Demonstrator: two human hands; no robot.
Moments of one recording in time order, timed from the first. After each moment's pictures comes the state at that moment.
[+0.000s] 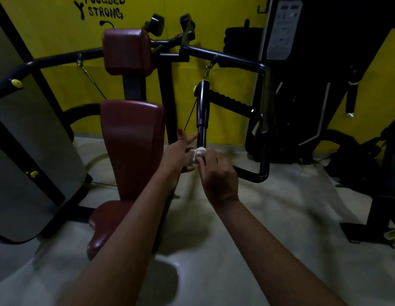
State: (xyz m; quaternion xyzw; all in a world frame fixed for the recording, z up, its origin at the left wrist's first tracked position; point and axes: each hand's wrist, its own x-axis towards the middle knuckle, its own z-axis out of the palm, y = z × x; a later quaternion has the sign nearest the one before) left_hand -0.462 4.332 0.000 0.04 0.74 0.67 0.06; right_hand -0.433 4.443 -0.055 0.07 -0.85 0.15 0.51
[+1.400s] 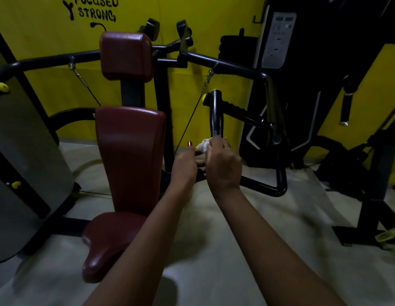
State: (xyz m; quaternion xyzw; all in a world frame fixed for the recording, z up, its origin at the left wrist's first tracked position) left_hand -0.482 4.325 0.000 0.00 0.65 0.76 0.06; right_hand -0.484 4.407 -0.020 -0.05 -0.87 0.18 0.45
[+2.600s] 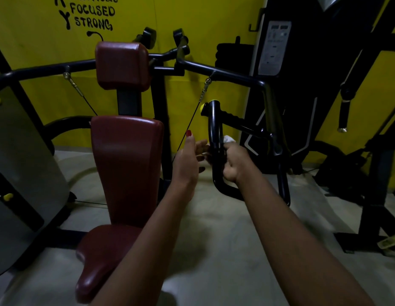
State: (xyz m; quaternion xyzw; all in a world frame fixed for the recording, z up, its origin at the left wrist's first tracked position) left_hand -0.500 4.334 0.027 0.06 0.67 0.74 0.02; right_hand -0.531 4.447 0.021 -0.17 -0.50 0.85 0.04
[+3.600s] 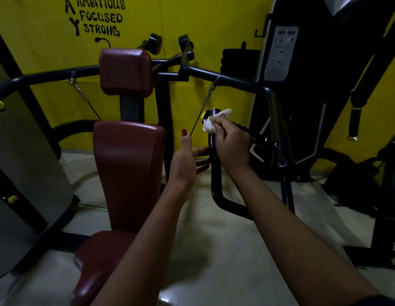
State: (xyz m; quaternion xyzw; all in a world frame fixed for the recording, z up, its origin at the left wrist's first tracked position) left_hand -0.534 4.339 0.026 0.07 0.66 0.75 0.04; right_hand -0.564 4.455 0.037 0.03 -0.81 0.41 0.42
